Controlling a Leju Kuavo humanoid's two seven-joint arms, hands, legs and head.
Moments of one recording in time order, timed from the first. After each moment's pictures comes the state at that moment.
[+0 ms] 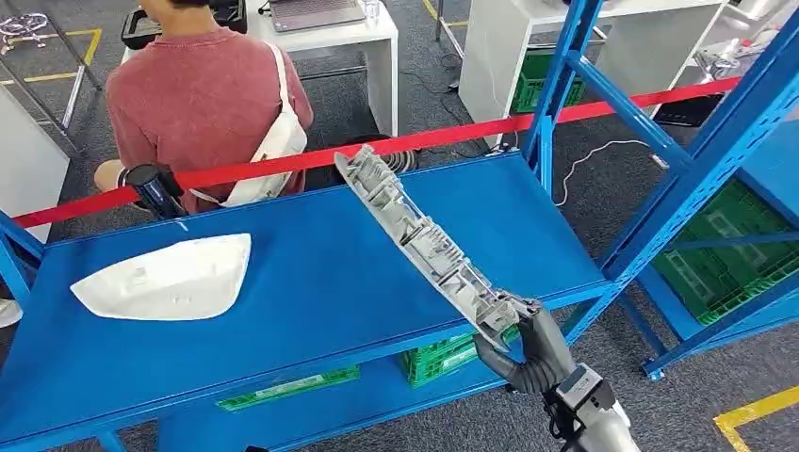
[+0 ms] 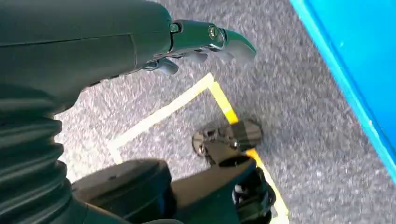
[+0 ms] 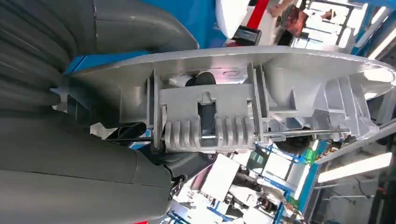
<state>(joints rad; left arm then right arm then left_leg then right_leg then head) -0.12 -0.17 0.96 -0.19 -1.07 -0.12 -0.43 0.08 -0.14 0.27 -1.67 0.20 0.13 -0.55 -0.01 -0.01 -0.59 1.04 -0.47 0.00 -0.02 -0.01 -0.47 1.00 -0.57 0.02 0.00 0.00</state>
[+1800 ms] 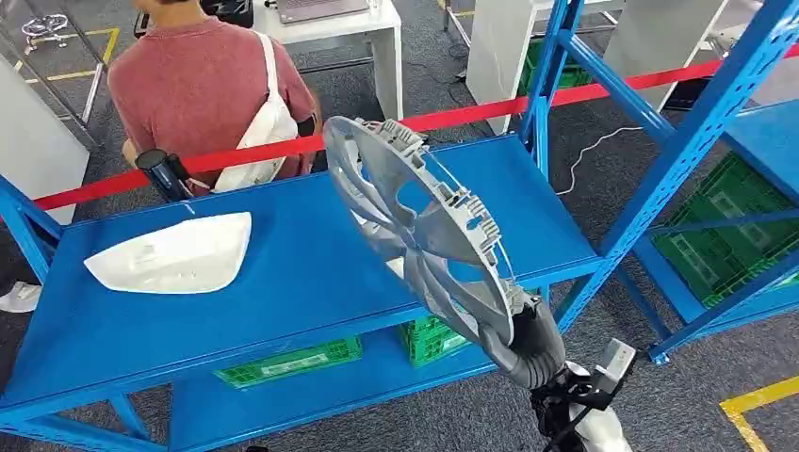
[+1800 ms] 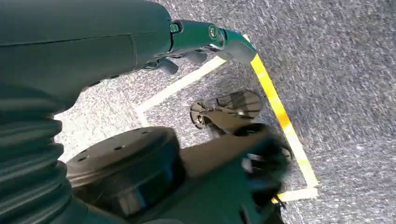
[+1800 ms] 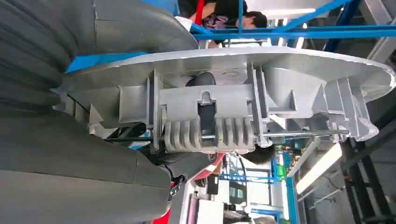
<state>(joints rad) -0.14 -0.16 1.02 -0.19 -1.03 -0.24 -0.32 0.05 -0.01 0.21 -1.62 -0.05 0.42 -0.54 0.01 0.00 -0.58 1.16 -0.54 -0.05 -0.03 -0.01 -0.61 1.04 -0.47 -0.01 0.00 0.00</state>
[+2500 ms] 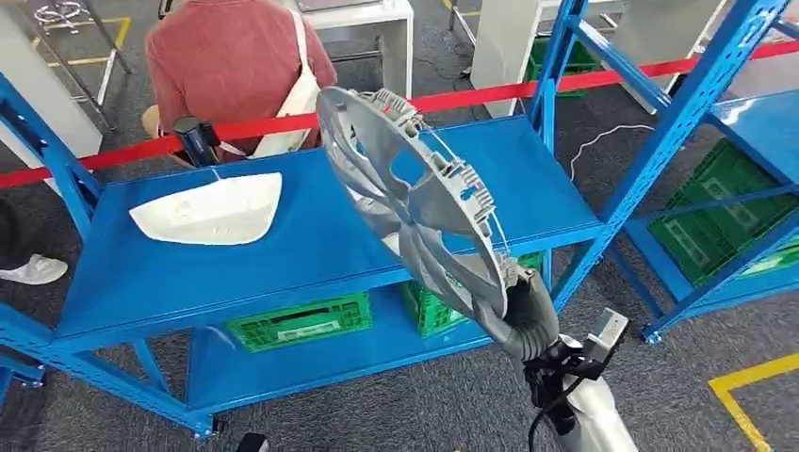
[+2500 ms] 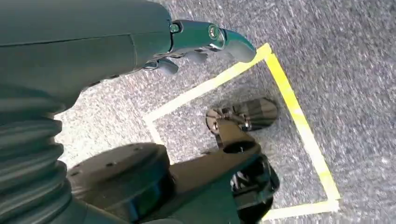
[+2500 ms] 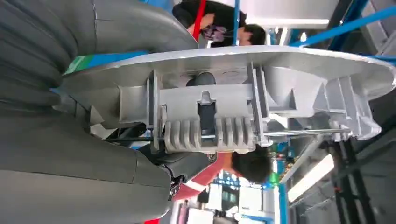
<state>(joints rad) -0.17 -0.16 1.02 -0.19 -1.03 -0.22 -0.32 -0.07 0.02 0.20 -1.56 -0.05 0.42 -0.51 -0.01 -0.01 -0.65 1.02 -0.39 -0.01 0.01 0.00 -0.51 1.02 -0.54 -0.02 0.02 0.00</state>
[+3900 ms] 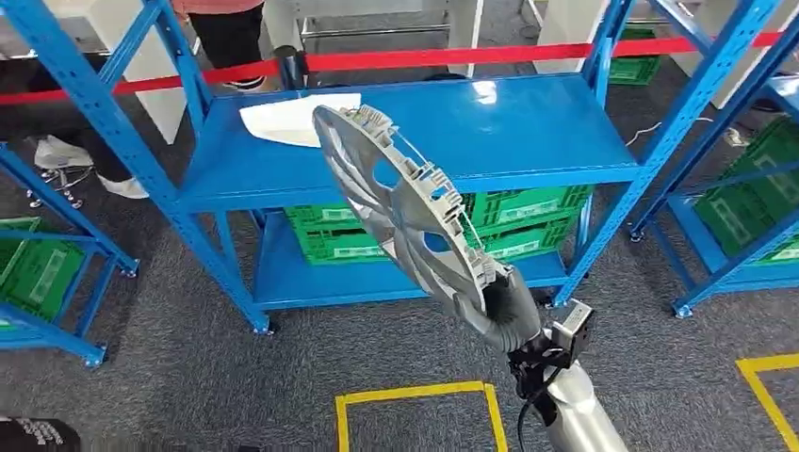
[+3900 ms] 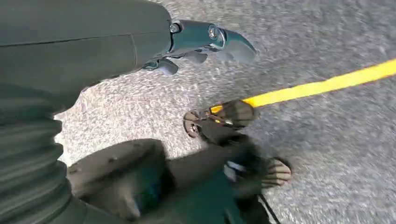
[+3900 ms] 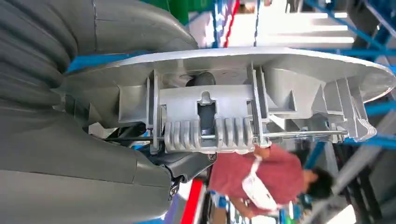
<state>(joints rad) -0.14 -0.14 1.02 -0.20 -1.01 -0.21 -0.35 -0.11 0.03 0.23 -1.46 0.03 0.38 -0.53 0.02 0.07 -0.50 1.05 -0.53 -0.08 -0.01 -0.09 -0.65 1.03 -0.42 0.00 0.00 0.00</state>
